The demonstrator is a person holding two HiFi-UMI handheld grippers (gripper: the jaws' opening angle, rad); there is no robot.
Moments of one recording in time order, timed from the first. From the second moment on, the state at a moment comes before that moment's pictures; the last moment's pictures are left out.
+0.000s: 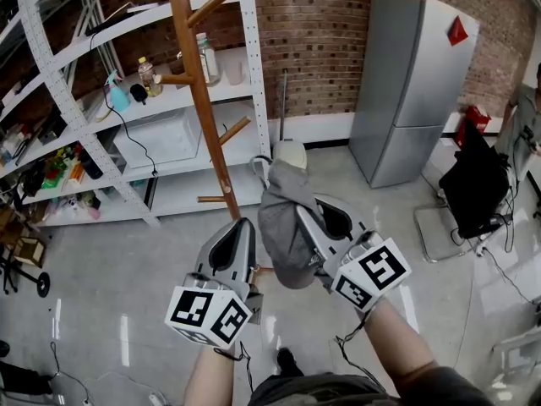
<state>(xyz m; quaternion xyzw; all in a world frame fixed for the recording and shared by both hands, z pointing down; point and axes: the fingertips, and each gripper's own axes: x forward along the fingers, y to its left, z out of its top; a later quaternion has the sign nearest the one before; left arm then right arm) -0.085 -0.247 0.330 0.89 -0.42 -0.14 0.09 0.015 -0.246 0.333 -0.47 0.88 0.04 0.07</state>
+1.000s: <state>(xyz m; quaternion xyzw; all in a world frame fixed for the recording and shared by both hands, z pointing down) -0.069 -0.110 0.360 0.86 -0.49 -0.12 0.11 0.036 -0.117 0.376 -0.42 0.91 0.00 0.04</state>
